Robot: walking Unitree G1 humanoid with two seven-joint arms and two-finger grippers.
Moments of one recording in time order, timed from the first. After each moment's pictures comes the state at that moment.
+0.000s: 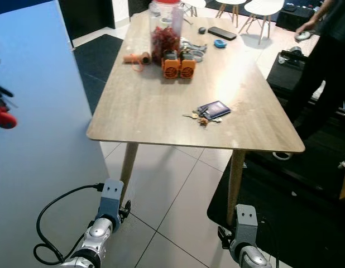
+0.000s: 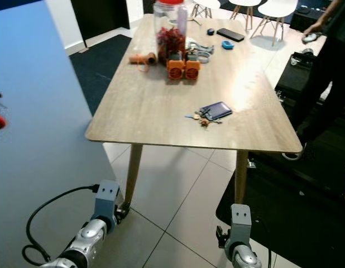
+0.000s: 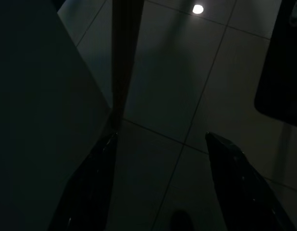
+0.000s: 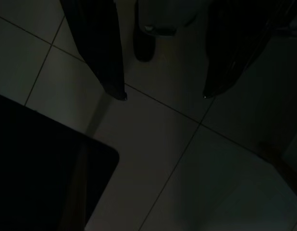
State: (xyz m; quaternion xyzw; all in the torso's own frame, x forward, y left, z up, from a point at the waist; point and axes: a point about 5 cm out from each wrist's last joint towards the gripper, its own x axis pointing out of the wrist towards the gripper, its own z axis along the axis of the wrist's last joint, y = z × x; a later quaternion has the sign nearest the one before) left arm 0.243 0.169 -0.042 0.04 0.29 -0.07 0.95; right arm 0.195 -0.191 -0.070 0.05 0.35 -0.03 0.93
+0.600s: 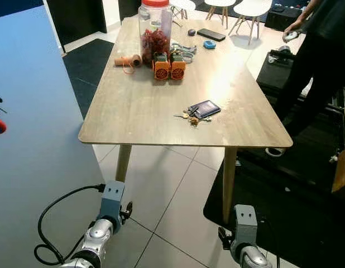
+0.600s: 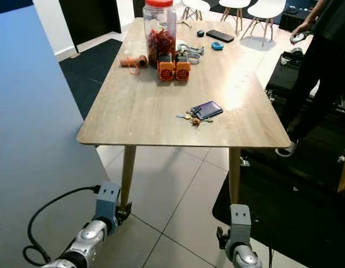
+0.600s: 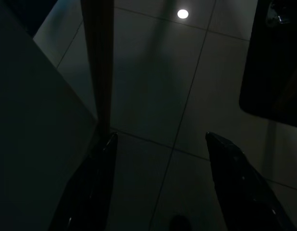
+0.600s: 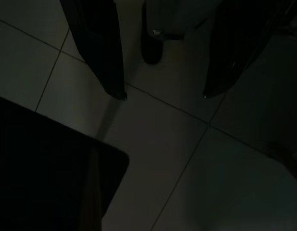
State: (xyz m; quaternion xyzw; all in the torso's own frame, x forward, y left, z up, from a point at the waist) left arm 0.242 0.168 -0.042 0.04 0.29 -0.08 0.95; right arm 0.192 -0.190 -0.073 0.04 0.37 -0.02 0.93
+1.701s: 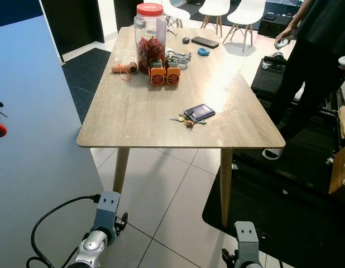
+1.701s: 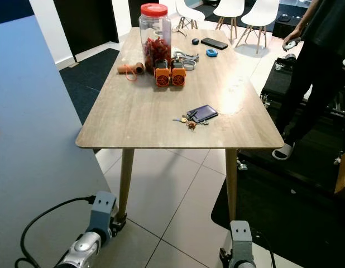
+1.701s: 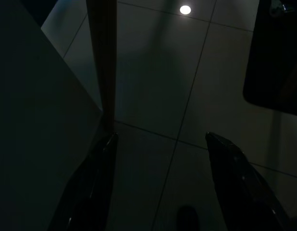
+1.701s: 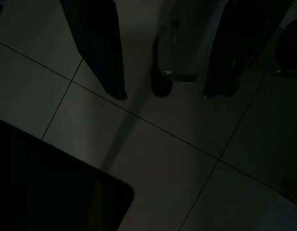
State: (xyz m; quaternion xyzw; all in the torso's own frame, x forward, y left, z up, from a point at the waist) left arm 0.220 0.180 -0.054 0.05 0.31 -0.07 0.95; right arm 0.161 -0.197 -0.088 0.01 0.43 -0.01 0.90
